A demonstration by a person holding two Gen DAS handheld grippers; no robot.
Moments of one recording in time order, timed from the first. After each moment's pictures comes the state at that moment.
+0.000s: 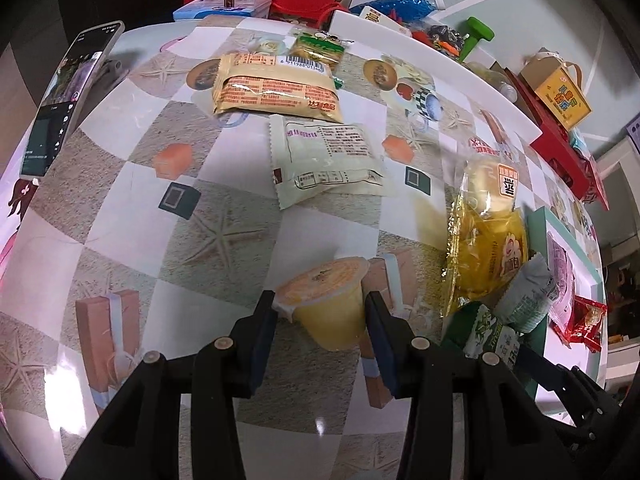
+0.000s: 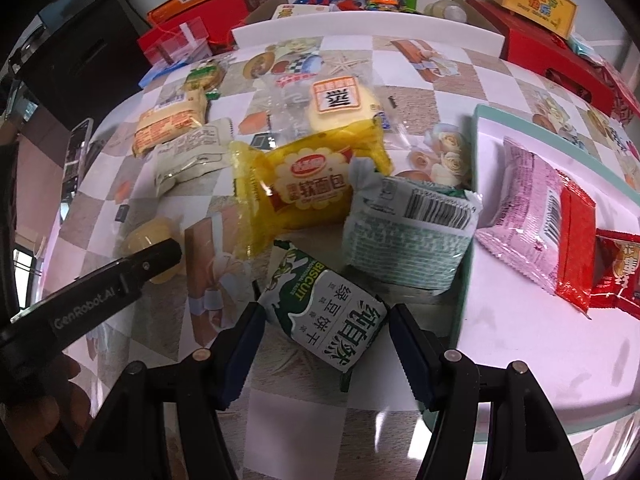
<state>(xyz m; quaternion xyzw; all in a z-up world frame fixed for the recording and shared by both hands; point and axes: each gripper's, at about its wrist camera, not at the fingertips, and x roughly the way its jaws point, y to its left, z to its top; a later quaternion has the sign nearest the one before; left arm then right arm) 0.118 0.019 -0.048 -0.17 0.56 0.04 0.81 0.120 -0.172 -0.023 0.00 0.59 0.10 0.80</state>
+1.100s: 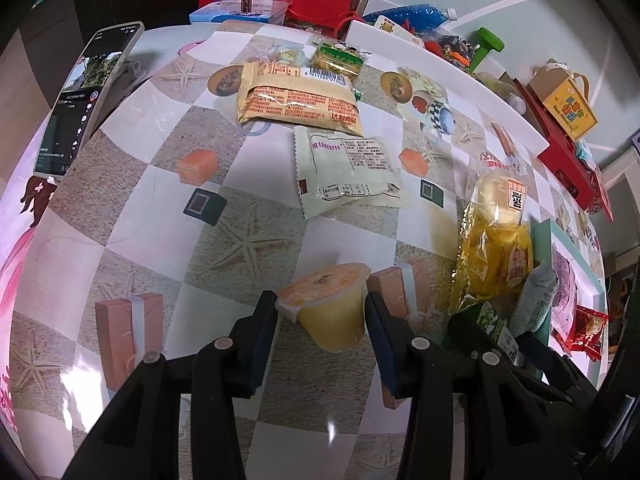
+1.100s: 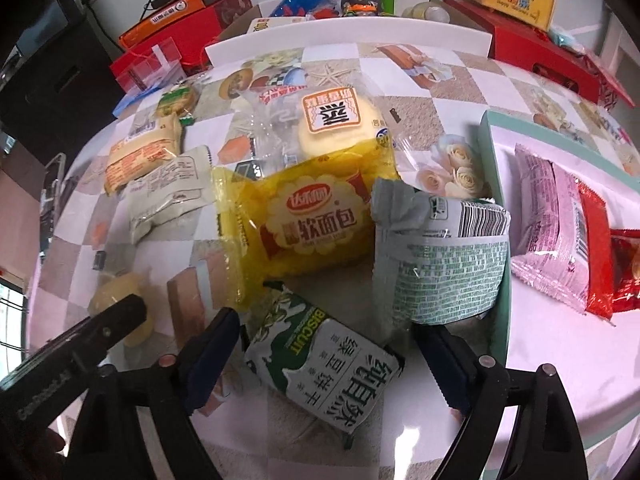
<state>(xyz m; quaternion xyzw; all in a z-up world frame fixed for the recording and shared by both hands) 0.112 0.024 -0.040 -0.18 0.55 0.05 0.81 0.149 -0.154 -0.045 0.02 0.56 0.05 0.83</state>
